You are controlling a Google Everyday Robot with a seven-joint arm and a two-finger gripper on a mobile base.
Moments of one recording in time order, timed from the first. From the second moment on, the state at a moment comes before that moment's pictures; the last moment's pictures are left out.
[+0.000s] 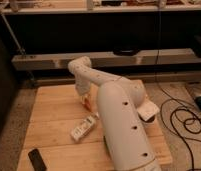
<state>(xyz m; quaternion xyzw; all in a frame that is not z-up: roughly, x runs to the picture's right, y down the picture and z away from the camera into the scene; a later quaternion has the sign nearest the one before) -0.092 0.068 0.931 -0.22 -0.36 -0.79 0.44</state>
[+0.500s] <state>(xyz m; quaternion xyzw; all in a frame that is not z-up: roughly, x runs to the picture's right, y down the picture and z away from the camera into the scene) -0.113 0.080 0.924 -0.22 -0.38 -0.80 0.42</state>
